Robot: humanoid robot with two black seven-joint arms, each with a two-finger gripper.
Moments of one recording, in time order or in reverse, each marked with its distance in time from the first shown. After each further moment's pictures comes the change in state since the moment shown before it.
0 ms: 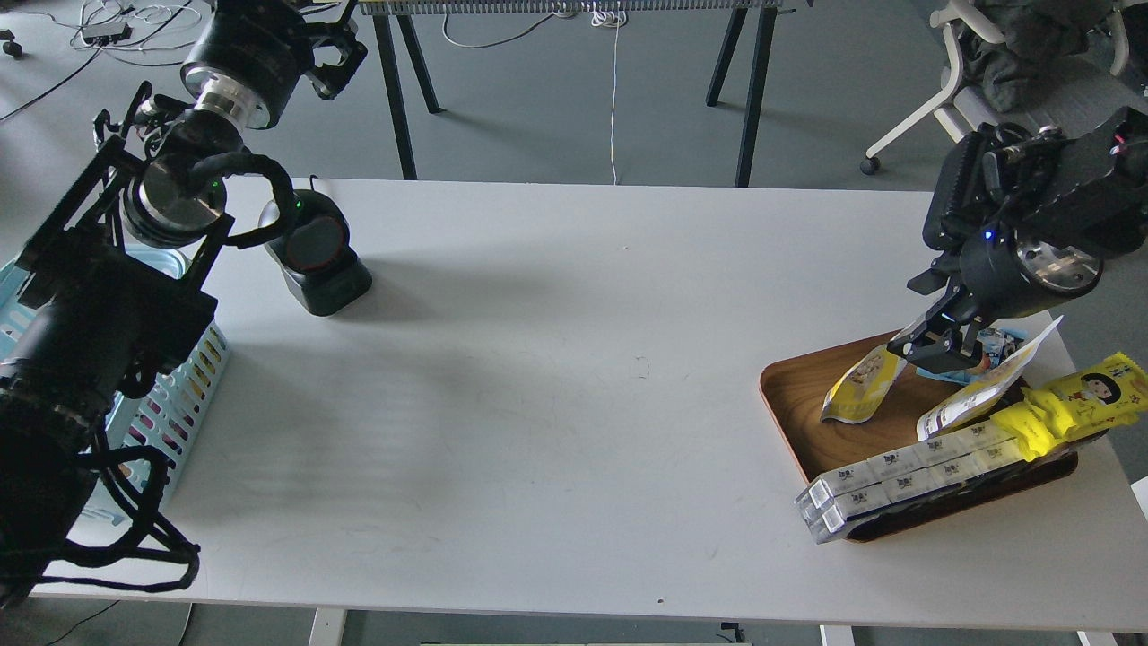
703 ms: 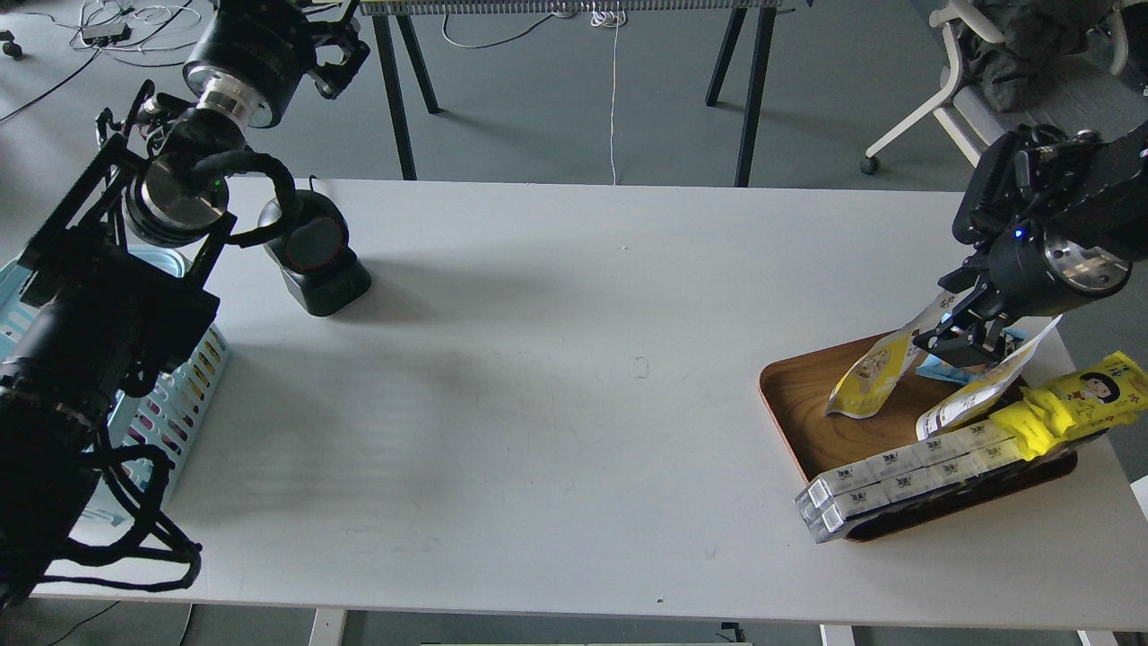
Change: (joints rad) left arm -0.004 -0.004 0.000 0.000 0.000 0.003 0.000; right arm -0.030 -0.019 0.006 -0.065 0.001 -0.009 0.000
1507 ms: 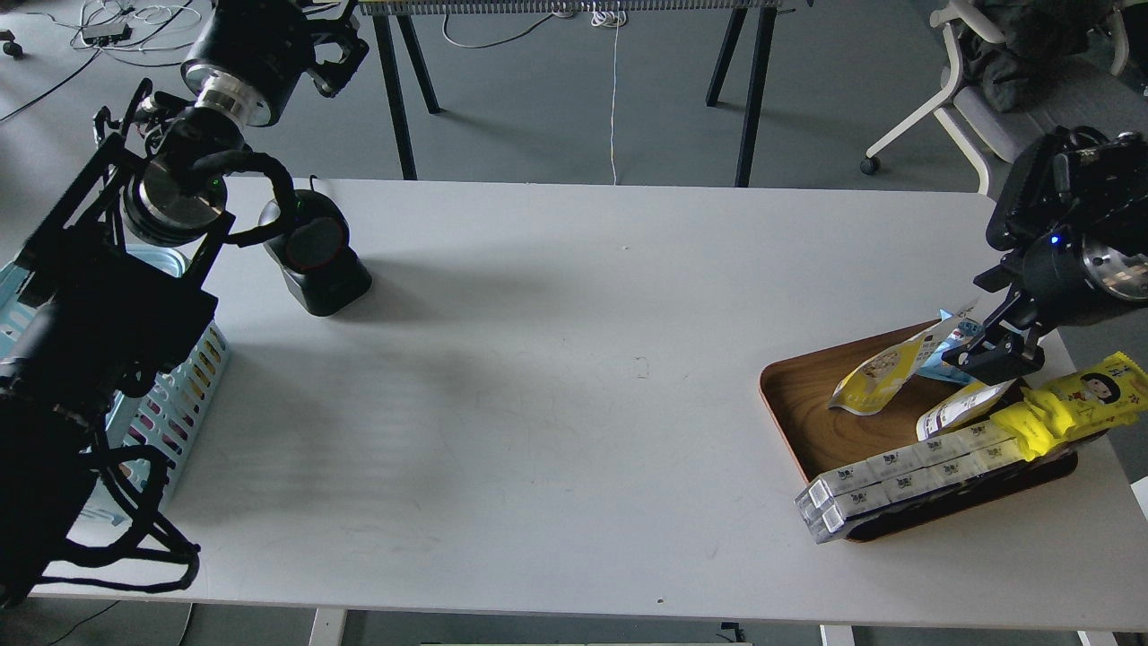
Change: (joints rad) left arm 0.003 0.003 0.000 -0.010 0.000 0.000 0.001; right arm 0.053 -0.072 -0.060 0.053 -0.013 0.010 0.000
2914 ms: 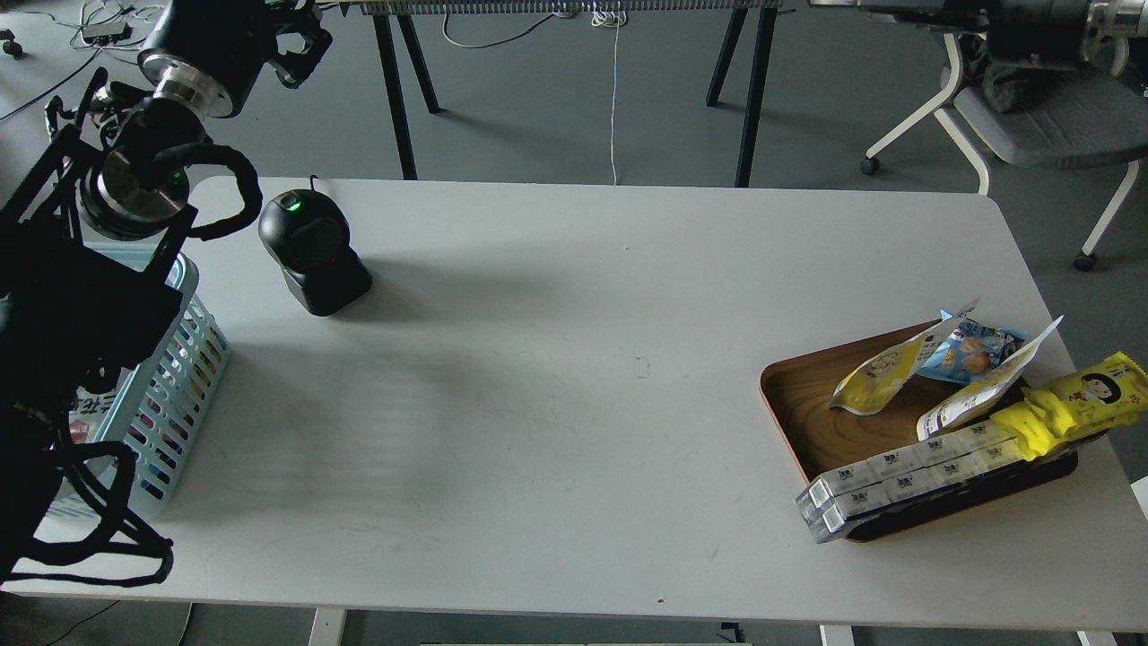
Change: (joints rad) left arm -0.001 0.060 0.002 -0.001 0.000 -0.011 0.002; right arm -0.233 0.009 0.698 -0.286 0.754 0.004 -0.018
